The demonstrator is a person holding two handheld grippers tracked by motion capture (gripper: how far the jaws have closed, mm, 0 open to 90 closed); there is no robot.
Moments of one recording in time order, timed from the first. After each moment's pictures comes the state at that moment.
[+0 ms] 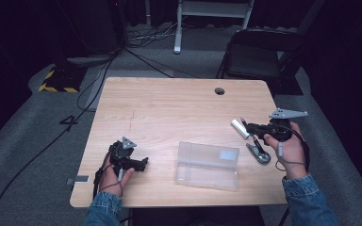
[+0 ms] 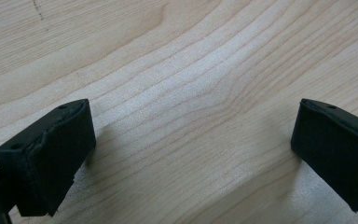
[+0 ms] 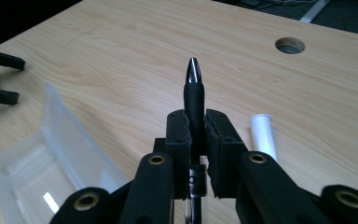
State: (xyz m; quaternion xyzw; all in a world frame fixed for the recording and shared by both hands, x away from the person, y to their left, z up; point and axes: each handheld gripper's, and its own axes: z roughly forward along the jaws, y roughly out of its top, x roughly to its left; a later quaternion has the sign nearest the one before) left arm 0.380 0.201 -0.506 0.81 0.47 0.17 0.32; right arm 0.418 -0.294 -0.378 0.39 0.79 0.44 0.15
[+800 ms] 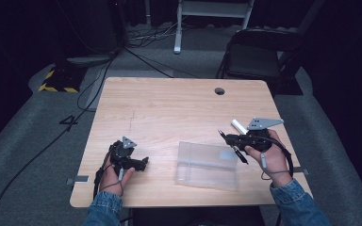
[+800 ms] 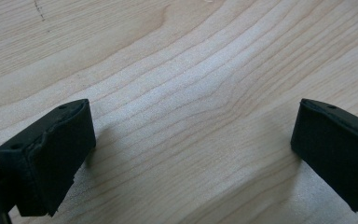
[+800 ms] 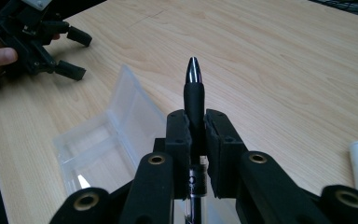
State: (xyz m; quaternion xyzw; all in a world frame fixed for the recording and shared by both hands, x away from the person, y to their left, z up) left arm 0.381 0.200 -0.506 0.81 0.47 0.17 0.31; right arm 0.398 -0.239 -0.392 0.30 0.84 0.45 0.11
